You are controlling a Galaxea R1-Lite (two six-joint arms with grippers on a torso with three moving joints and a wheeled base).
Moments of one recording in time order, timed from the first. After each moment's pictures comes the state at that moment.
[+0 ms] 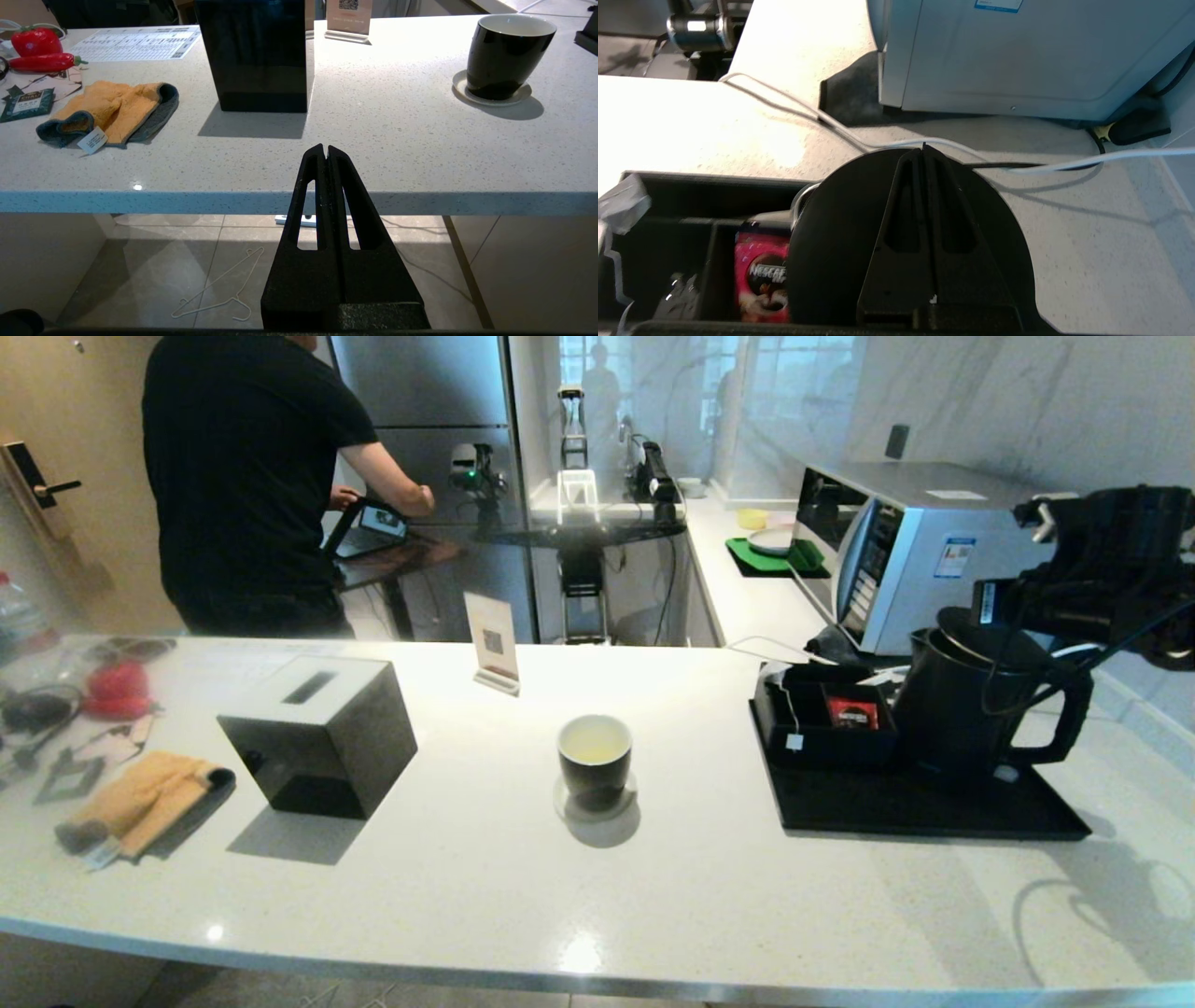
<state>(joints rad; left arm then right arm) 0.00 0.00 0.00 0.00 0.00 0.03 -0.13 1.97 -1.45 -0.29 -0.02 -0.11</state>
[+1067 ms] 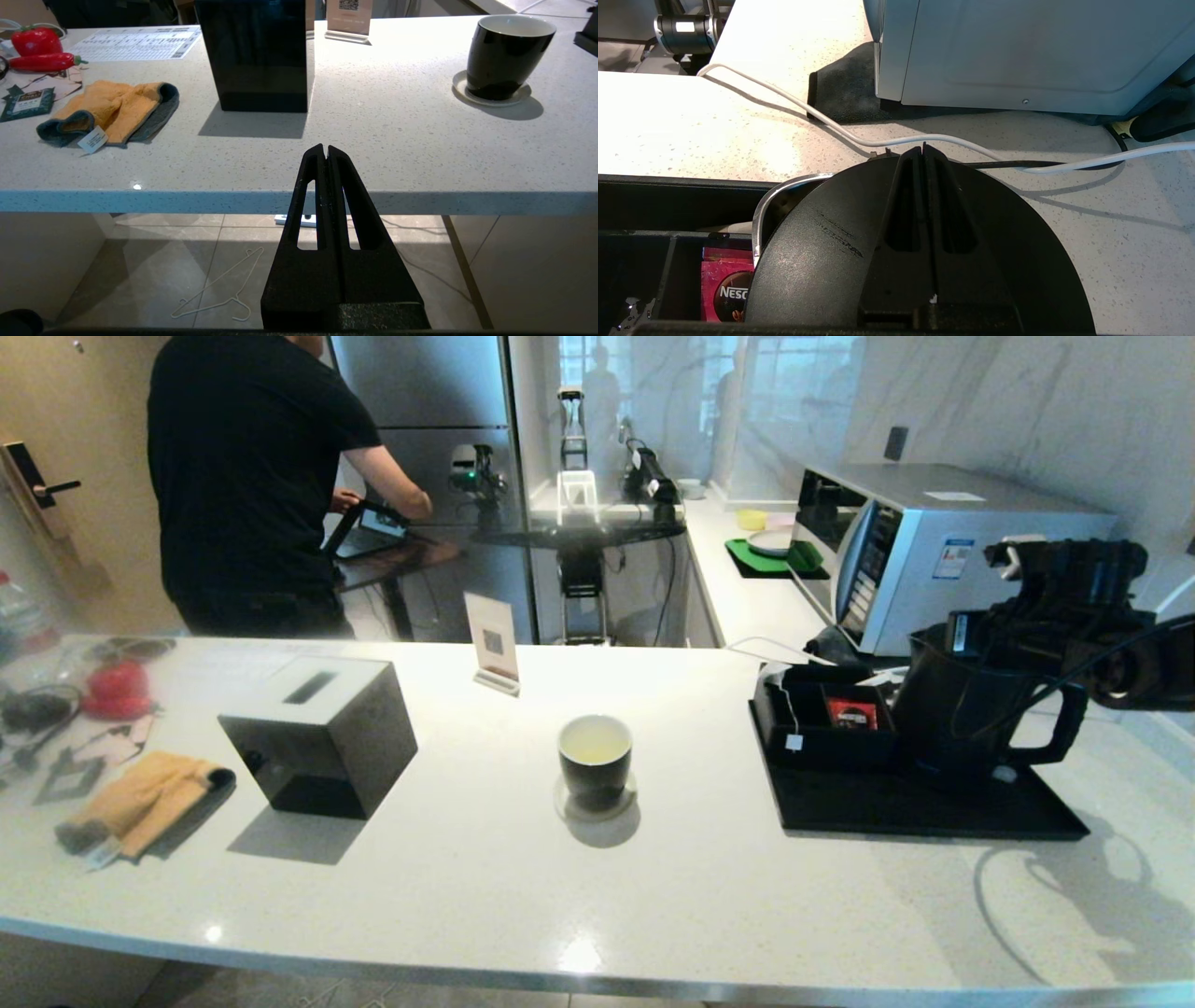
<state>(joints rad) 0.00 0.00 0.00 0.00 0.00 0.03 -0.13 2.11 -1.39 -0.45 -0.03 -0.11</state>
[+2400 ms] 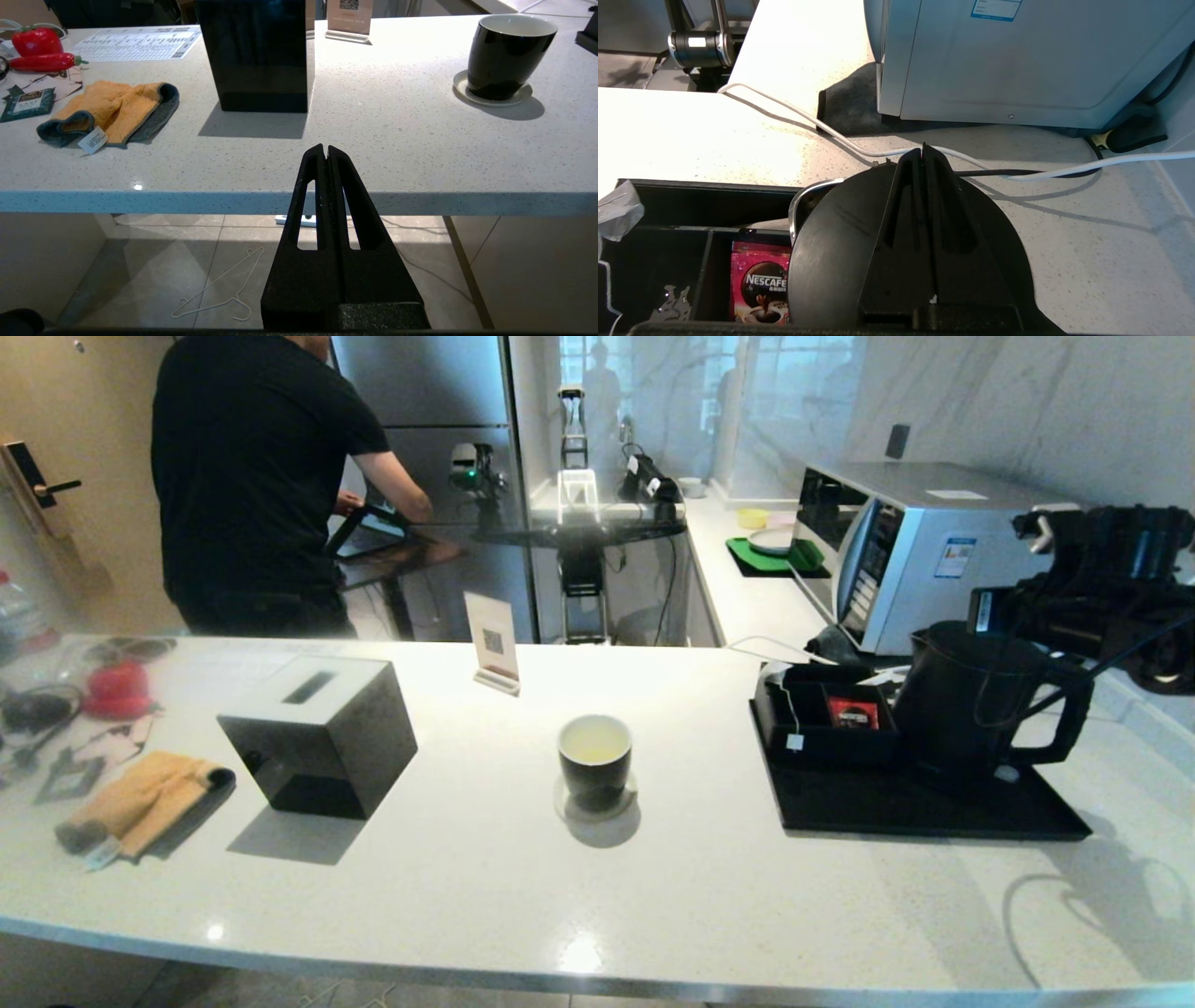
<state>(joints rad) 0.00 0.00 0.00 0.00 0.00 0.03 -0.13 1.97 -1.36 -0.42 -0.03 -0.11</state>
